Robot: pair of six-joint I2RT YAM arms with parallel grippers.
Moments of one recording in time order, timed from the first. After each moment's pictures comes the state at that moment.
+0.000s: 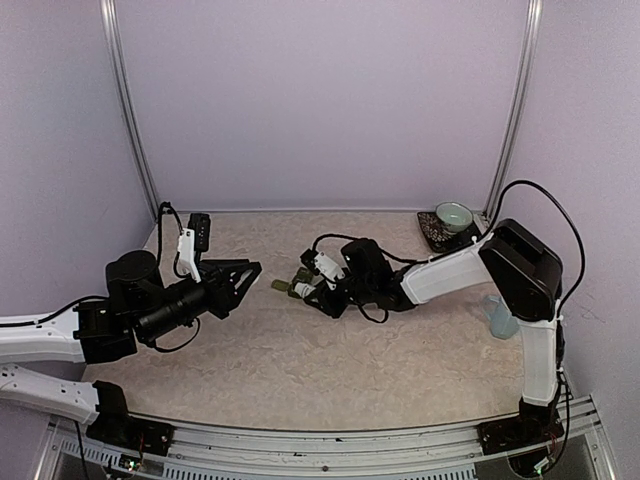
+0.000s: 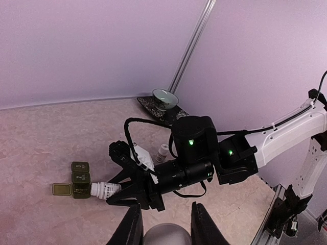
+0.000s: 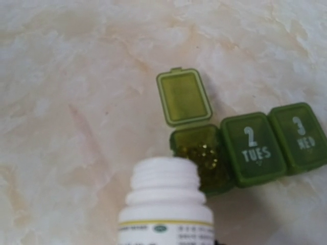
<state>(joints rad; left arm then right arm) -1.03 0.92 0.58 0.27 -0.25 -0.40 0.83 2.08 1.23 0.27 -0.21 -0.09</state>
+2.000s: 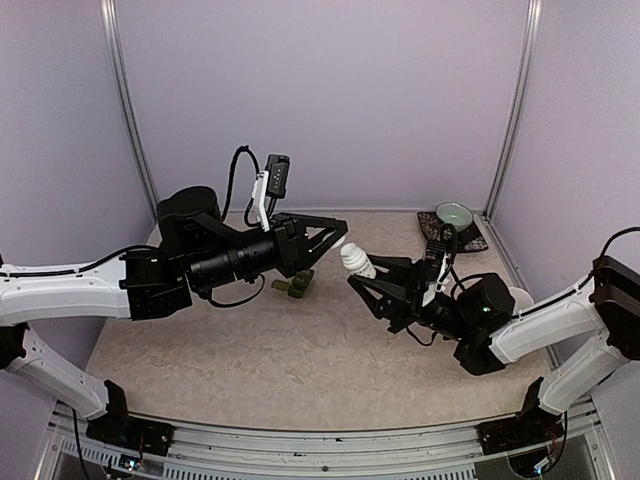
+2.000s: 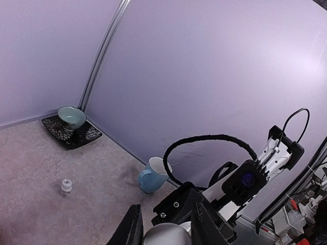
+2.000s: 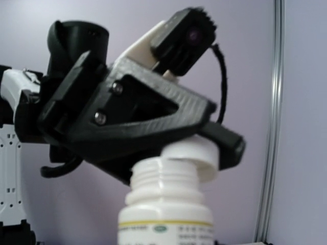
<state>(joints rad) -1.11 1.33 1.06 0.33 0.03 -0.47 1.00 1.47 0.48 1.50 -0.31 0.03</state>
